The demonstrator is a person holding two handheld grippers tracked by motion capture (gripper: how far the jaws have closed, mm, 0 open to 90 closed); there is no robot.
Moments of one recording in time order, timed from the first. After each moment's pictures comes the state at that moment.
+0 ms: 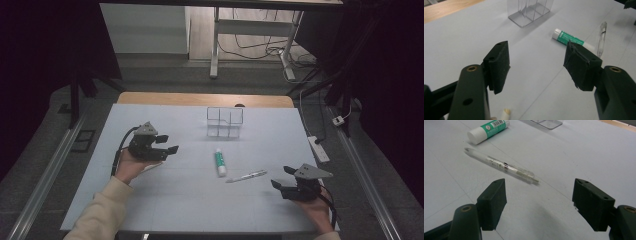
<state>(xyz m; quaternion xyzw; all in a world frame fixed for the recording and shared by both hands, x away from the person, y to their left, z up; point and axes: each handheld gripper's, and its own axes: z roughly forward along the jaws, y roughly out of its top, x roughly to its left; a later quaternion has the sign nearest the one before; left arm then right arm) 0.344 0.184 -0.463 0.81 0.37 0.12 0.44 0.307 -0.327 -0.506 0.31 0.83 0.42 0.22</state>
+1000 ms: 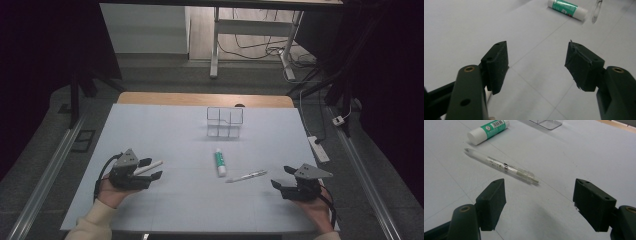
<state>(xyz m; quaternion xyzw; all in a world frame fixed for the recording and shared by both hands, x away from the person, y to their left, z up) 0.273 0.215 -0.495 0.82 0.37 0.14 0.42 0.307 -0.327 -0.505 0.31 0.83 0.42 0.22</state>
